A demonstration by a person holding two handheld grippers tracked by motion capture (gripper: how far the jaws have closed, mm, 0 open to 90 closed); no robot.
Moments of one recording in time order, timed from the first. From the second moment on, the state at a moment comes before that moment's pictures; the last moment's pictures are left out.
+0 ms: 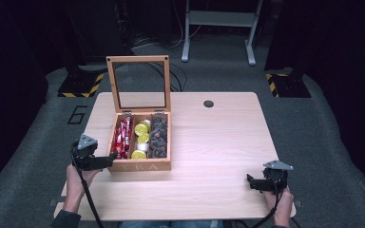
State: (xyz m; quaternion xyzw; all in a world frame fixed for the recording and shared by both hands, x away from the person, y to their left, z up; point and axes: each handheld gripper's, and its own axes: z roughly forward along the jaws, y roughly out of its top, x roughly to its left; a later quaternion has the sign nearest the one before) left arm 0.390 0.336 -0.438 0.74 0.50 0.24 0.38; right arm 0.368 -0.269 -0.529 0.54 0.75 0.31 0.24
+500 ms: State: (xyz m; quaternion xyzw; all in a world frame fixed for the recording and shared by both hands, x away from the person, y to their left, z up) left arm 0.420 0.320 -0.434 0.75 0.50 0.22 0.38; right arm 0.367 -0.269 -0.530 0.54 0.74 0.32 0.24
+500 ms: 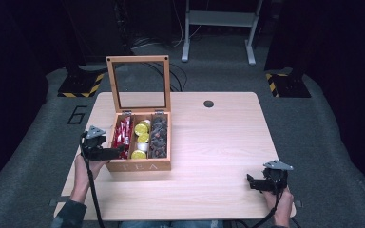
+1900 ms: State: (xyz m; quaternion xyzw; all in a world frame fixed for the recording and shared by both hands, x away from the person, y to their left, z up) left arm 0.468 0.310 -0.455 0.74 0.55 0.16 0.35; right arm 0.367 -0.269 -0.530 0.54 0.74 0.32 0.24
